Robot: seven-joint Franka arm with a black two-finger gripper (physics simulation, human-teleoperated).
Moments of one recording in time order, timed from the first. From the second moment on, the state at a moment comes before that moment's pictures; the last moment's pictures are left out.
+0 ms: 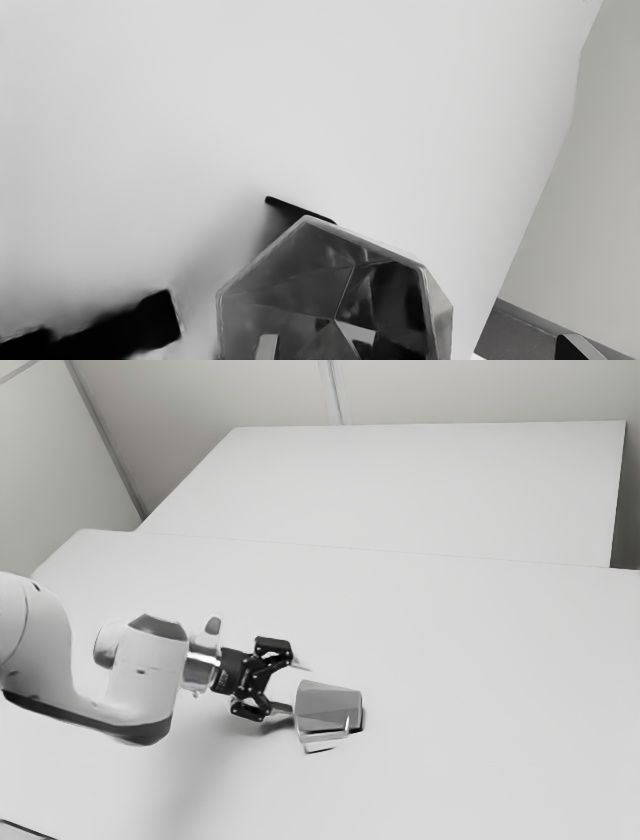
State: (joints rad) arm 0.09 -0.06 -0.17 -2.60 -1.60 2.33 0.54
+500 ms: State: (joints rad) arm 0.08 -0.06 -0.27 -2.61 -1.83 2.30 0.68
